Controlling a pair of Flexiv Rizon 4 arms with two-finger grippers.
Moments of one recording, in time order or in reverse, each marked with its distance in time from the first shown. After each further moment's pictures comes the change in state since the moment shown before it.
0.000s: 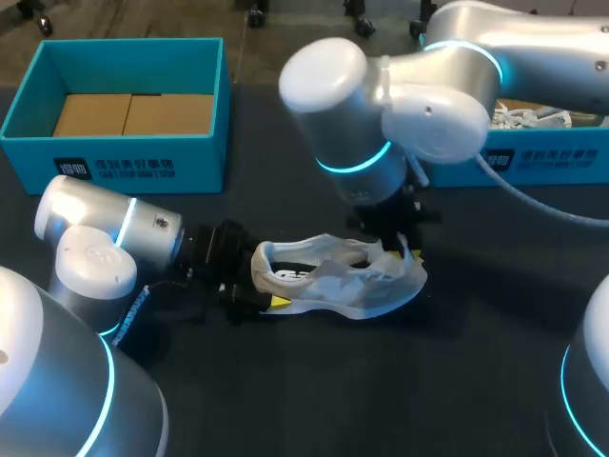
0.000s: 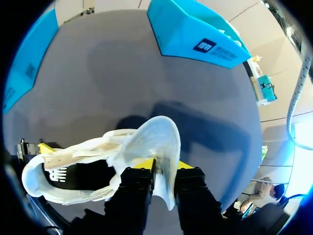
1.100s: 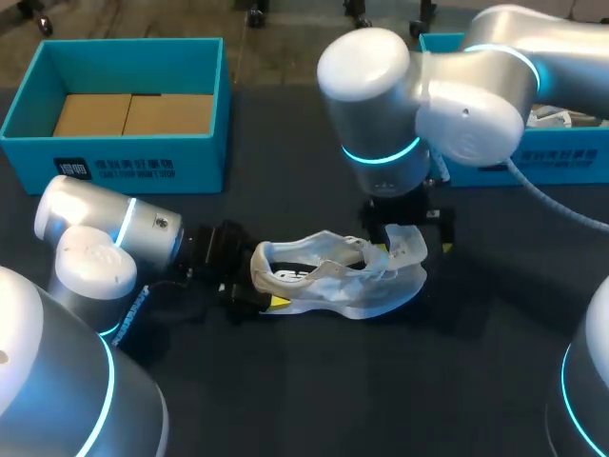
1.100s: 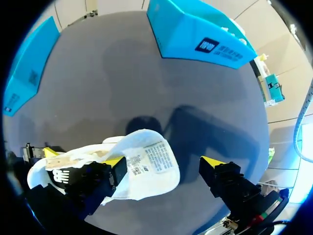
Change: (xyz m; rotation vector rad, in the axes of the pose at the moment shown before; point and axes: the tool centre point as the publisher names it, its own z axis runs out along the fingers) left arm 0.000 0.001 0.000 0.000 0.000 0.000; right arm -0.006 0.016 -0.005 -0.008 0.075 -0.009
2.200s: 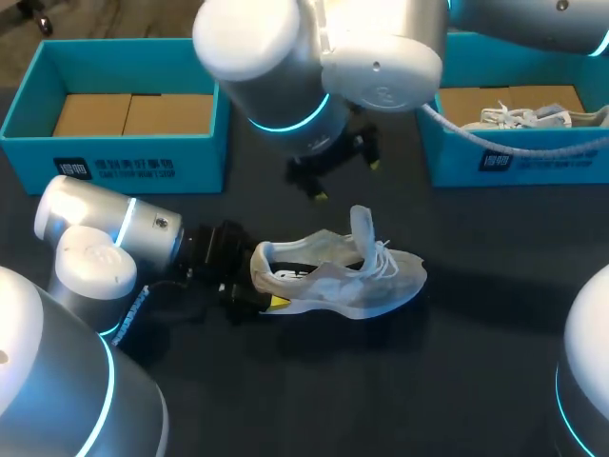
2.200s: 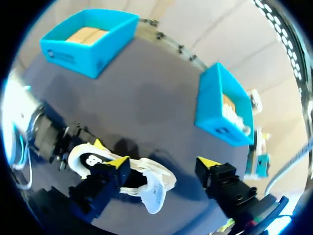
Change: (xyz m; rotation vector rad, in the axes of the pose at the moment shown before) left arm 0.000 0.000 0.000 0.000 0.000 0.000; right arm 0.078 0.041 -0.130 -0.313 -0.032 -0.570
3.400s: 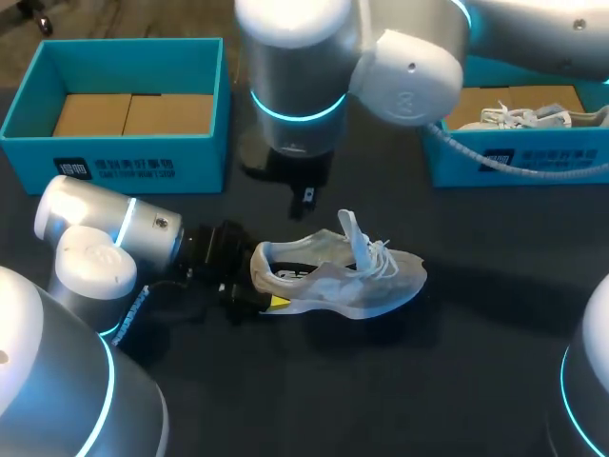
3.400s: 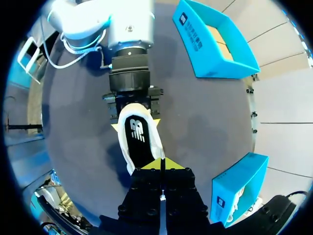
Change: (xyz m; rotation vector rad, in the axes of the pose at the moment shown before) left arm 0.000 0.000 0.000 0.000 0.000 0.000; right arm 0.055 -0.010 -0.009 -0.115 0.306 -0.900
